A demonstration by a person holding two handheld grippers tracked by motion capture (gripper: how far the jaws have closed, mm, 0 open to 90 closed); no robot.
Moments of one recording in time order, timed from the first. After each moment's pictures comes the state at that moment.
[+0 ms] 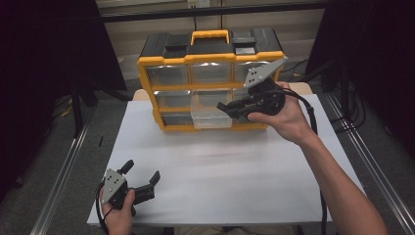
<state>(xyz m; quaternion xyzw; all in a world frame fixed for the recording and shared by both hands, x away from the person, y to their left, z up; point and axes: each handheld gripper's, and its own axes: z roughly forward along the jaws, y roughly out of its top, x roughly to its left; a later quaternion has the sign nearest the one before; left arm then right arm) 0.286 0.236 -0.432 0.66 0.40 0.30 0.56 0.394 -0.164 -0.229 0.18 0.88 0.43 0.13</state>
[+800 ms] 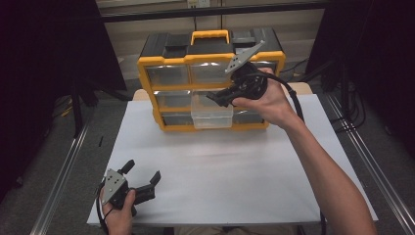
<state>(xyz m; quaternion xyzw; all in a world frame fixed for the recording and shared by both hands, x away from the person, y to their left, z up) 0.286 0.235 -0.432 0.66 0.40 0.29 0.57 0.433 -0.136 -0.220 0.19 0.89 0.40 0.12</state>
